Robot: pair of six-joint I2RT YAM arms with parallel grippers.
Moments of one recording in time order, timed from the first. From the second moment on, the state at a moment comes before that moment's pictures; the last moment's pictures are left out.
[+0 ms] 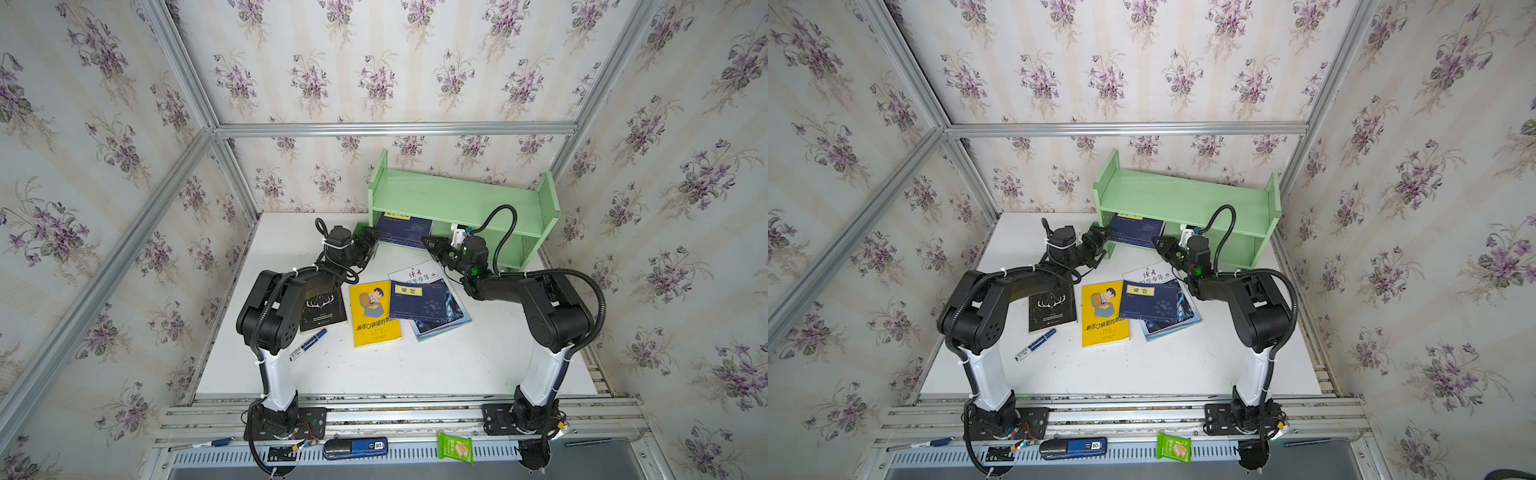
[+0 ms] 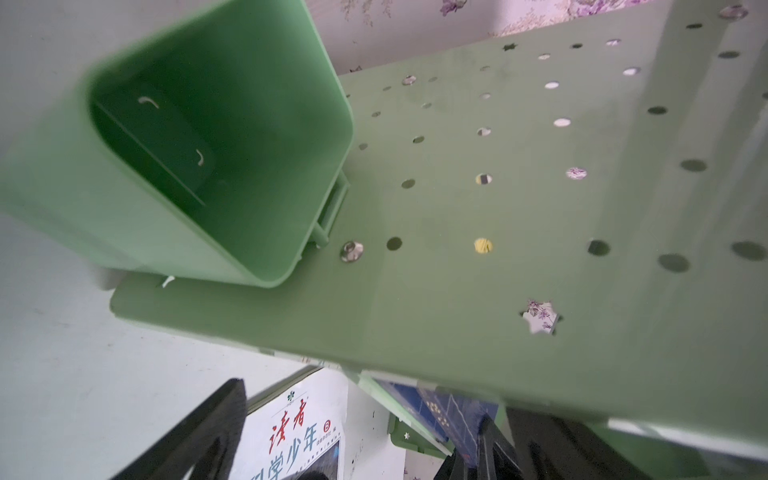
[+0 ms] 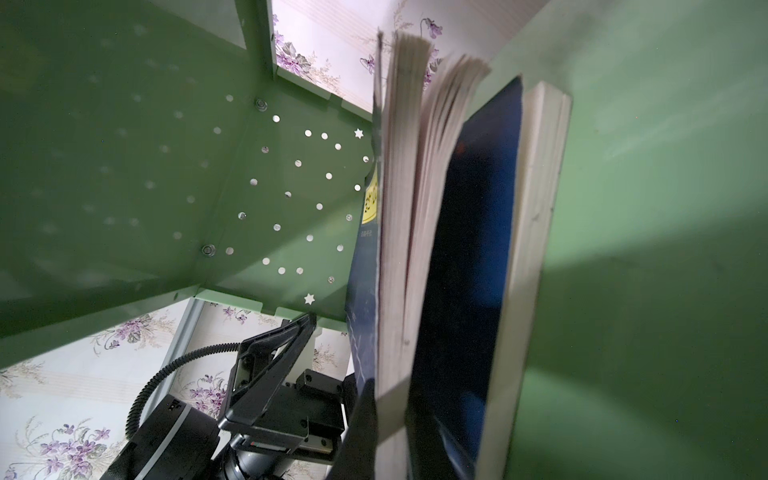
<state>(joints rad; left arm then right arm) -0.31 1.94 1.12 0.48 0.29 -1.27 0.29 1.89 0.95 0.80 -0.45 1.08</state>
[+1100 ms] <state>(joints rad) -0.31 1.96 1.17 0.46 0.29 -1.26 0.26 1.91 0.95 0.81 -0.51 1.10</state>
